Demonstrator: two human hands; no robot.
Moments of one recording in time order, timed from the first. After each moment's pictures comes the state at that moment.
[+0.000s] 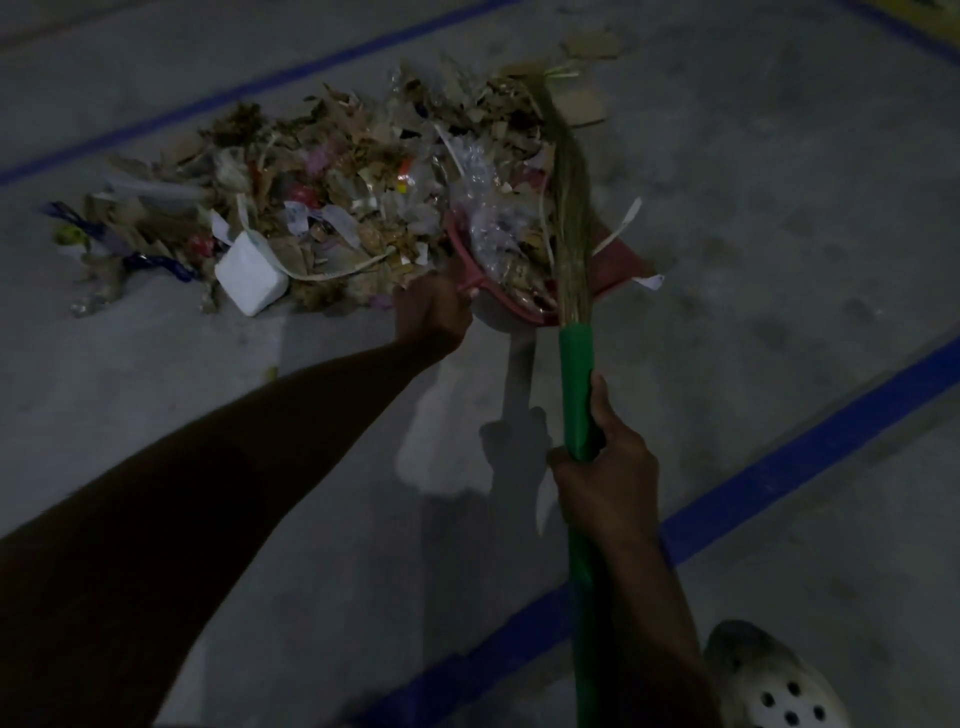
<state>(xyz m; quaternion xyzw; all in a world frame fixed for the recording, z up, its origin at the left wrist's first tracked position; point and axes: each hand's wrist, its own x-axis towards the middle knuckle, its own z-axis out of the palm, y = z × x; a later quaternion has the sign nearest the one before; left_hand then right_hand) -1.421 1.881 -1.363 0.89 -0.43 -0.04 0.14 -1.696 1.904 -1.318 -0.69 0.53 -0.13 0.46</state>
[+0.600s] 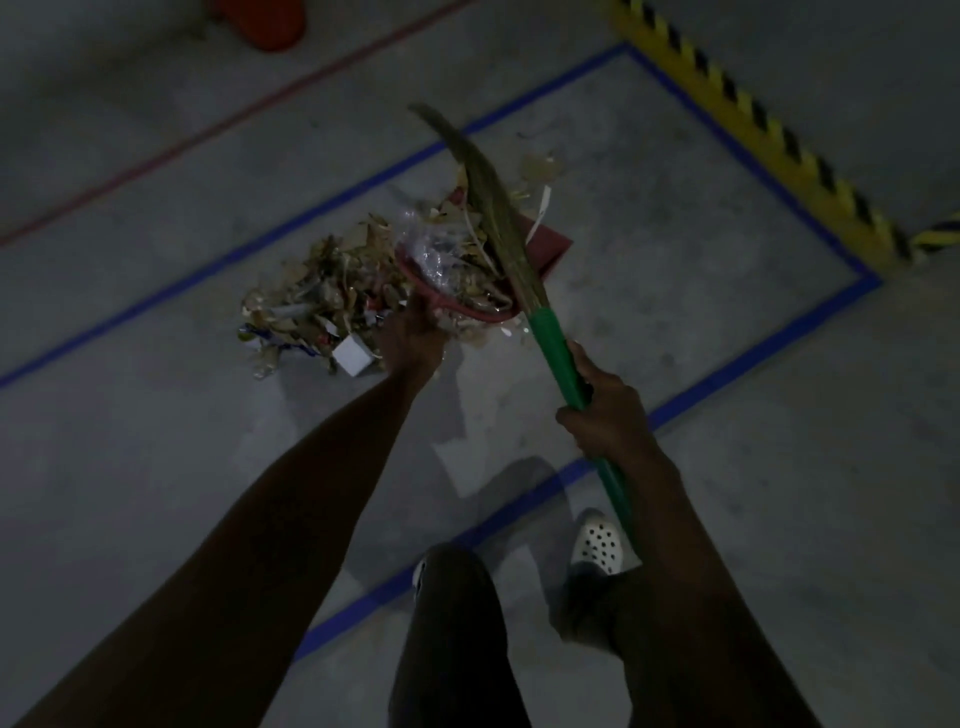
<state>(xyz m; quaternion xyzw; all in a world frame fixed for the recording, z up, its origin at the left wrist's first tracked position) -1.487 1.912 -0.841 0.92 -0.29 -0.10 0.25 -1.743 1.838 -0.784 -0.72 0.48 0.00 0.50</state>
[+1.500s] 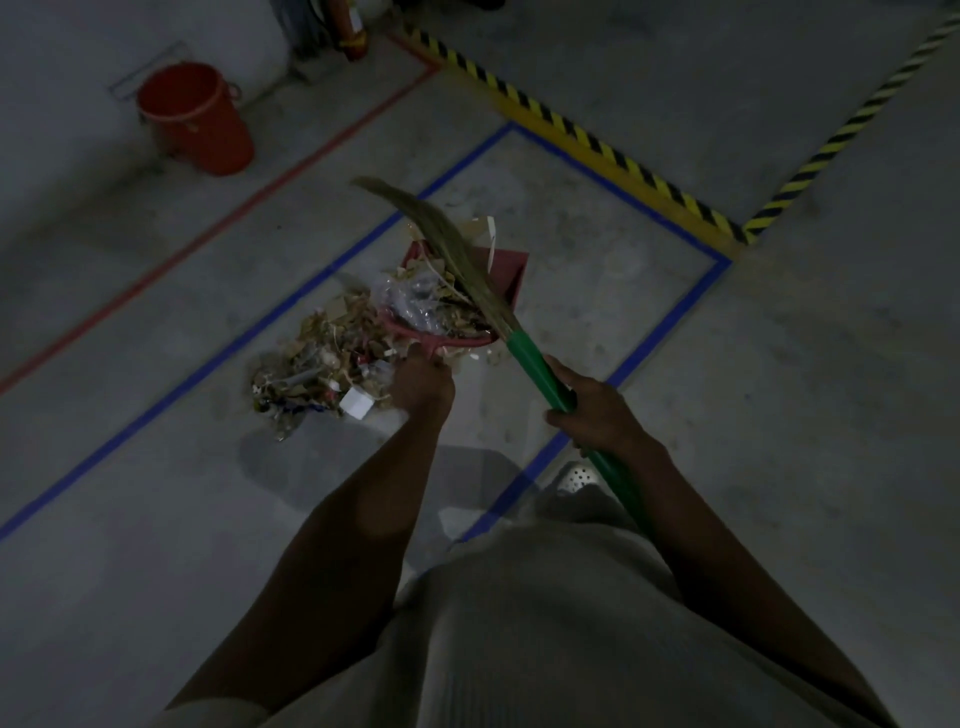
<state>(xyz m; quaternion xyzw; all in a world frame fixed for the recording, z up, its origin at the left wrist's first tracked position) -1.578 2.004 -0.587 0.94 -0.25 -0.15 0.19 -1.814 1.950 -0.545 -0.76 0.48 -0.01 0.44</state>
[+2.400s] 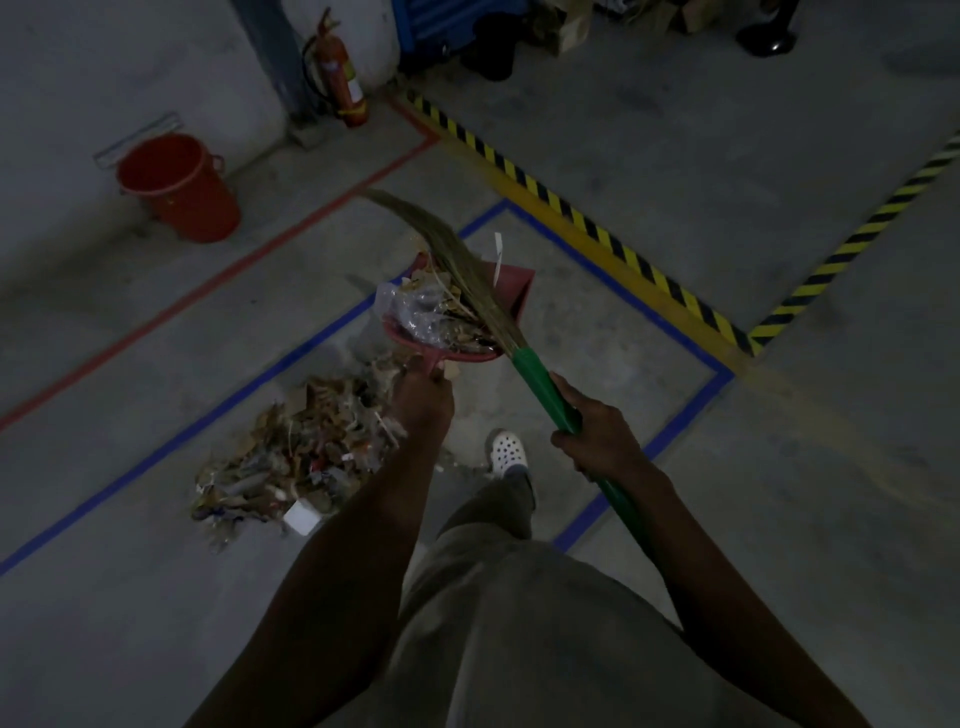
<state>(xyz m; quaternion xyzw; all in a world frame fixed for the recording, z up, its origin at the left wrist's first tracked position) -1.555 1.628 -0.600 0.92 -0.26 -0.12 0.27 -1.795 1.565 -0.570 -0.78 0.45 -0.05 0.43</state>
